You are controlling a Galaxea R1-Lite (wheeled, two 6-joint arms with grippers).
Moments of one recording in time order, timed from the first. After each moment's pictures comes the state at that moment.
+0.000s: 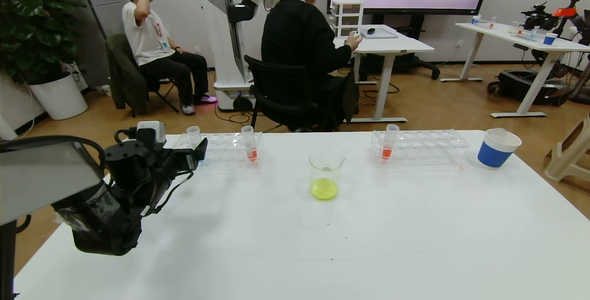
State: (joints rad) left arm -0.04 2.22 -0.71 -1.53 0.11 -0.01; right arm 0.01 0.00 0.00 0.01 0.03 -0.11
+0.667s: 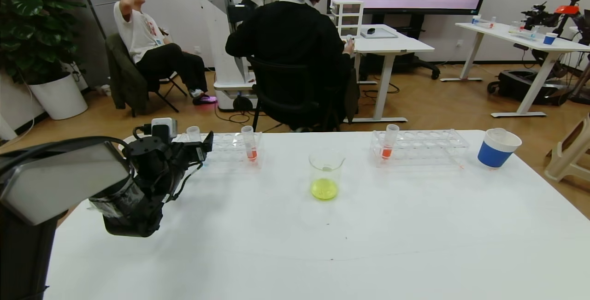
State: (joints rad) left arm -0.05 2.37 -0.92 -1.52 0.14 -0.01; right arm 0.01 0.00 0.00 0.01 0.03 -0.11
